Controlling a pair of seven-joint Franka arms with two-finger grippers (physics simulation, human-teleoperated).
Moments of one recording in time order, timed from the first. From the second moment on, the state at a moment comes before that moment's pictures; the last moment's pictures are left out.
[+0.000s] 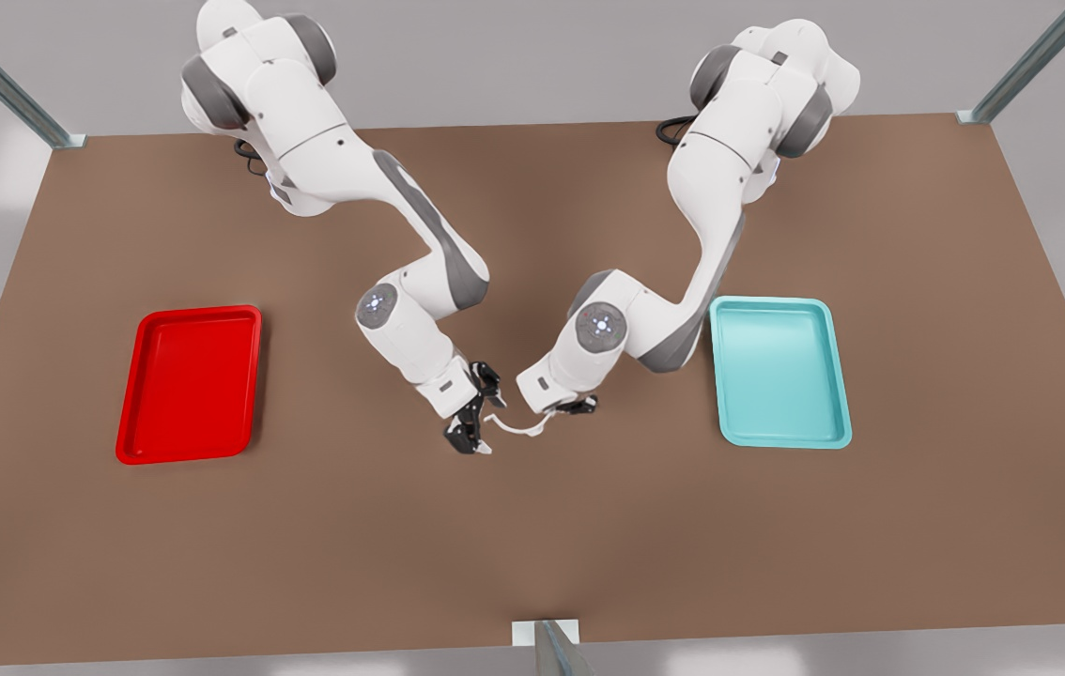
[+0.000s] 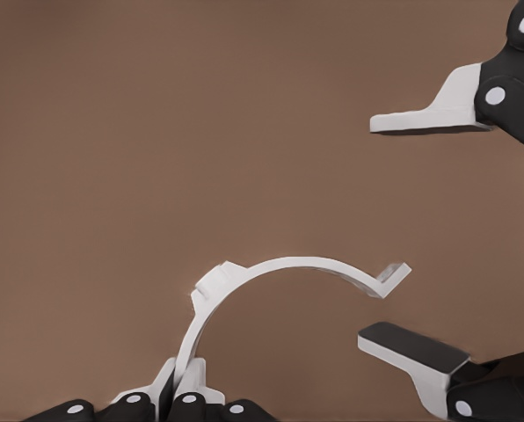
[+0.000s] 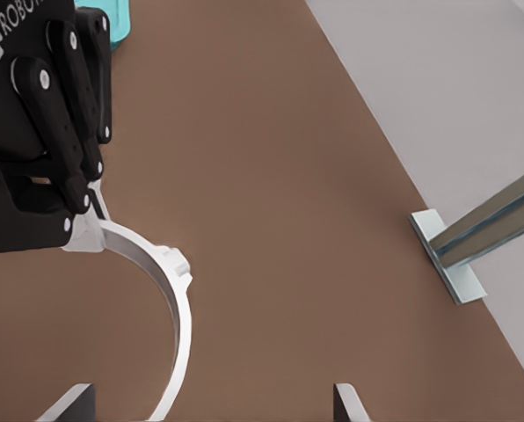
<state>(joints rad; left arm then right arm) -0.60 0.79 -0.08 -1.22 -0.07 2.15 -0.32 0.63 0.60 -0.03 -1.65 0.52 2.75 -1.16</state>
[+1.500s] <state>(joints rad) -0.63 0.79 -0.08 -1.20 -0.06 2.12 -0.41 0.66 0.70 0.01 -1.66 0.51 2.94 -1.22</state>
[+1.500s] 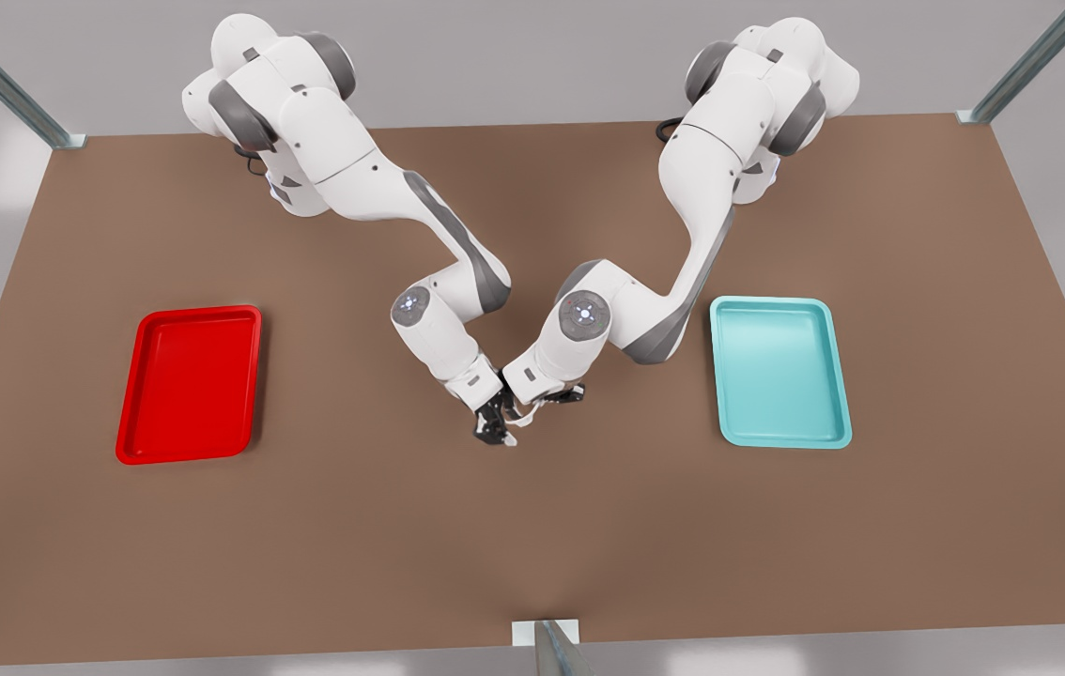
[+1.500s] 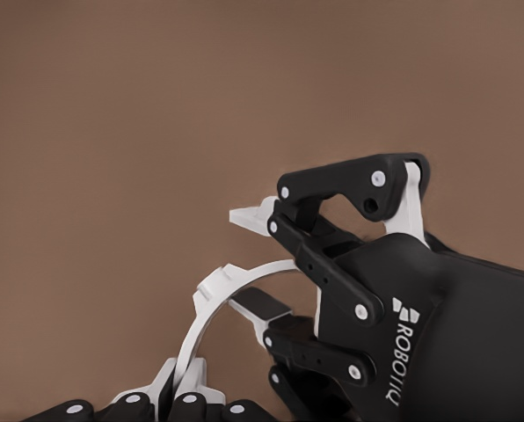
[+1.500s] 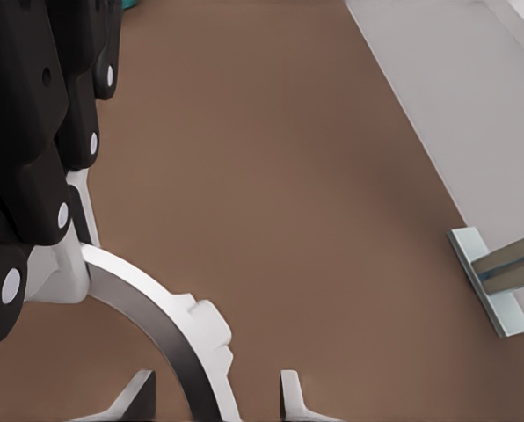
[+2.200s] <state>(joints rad) -0.15 0.35 -0.04 -1.31 0.02 1.57 -0.23 0.31 0.34 -0.30 -1.97 0.30 2.49 -1.21</state>
